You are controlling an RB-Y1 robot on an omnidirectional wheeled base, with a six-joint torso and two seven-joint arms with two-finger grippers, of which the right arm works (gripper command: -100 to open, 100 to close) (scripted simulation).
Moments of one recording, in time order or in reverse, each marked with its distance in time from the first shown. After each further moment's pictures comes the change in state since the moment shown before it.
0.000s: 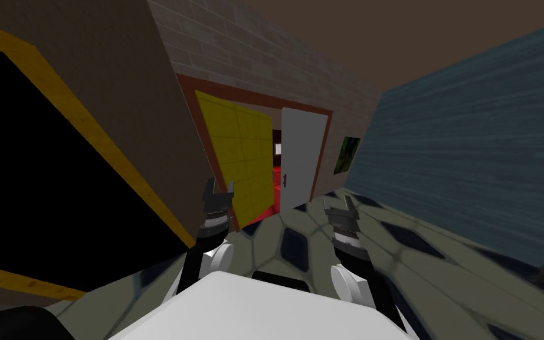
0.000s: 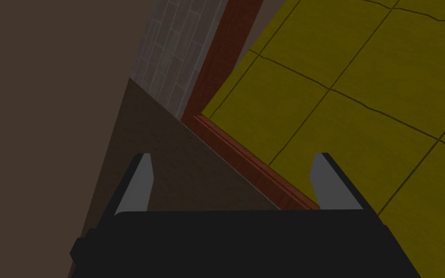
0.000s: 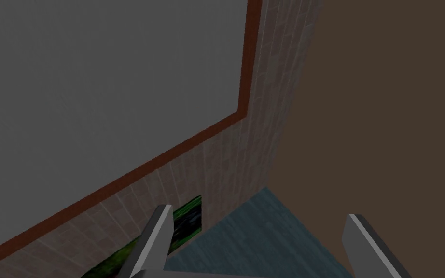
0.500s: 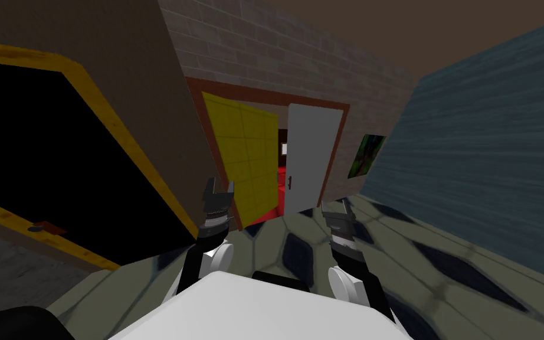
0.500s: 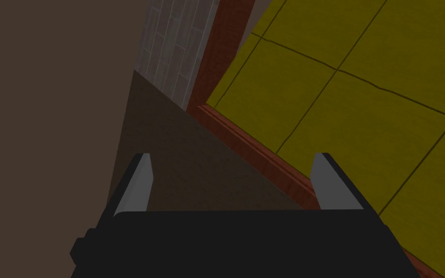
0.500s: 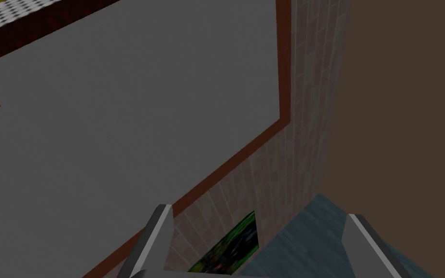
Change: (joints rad) arm -0.012 -0.017 0.027 0.089 -0.076 -0.048 -0.073
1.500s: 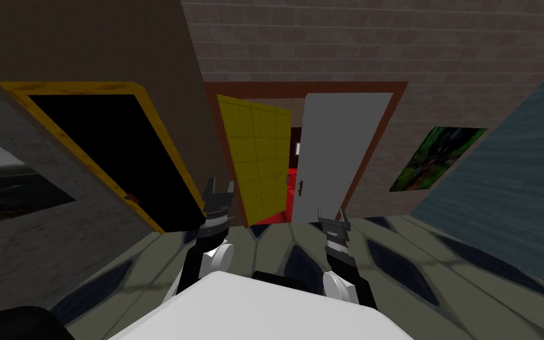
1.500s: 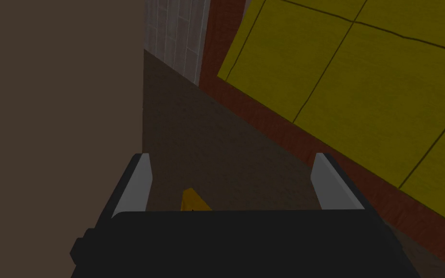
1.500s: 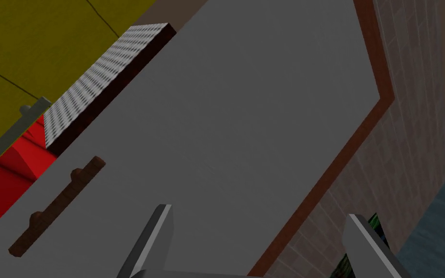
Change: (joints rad) arm -0.025 -0.014 0.060 0.179 -0.149 -0.098 -0.139
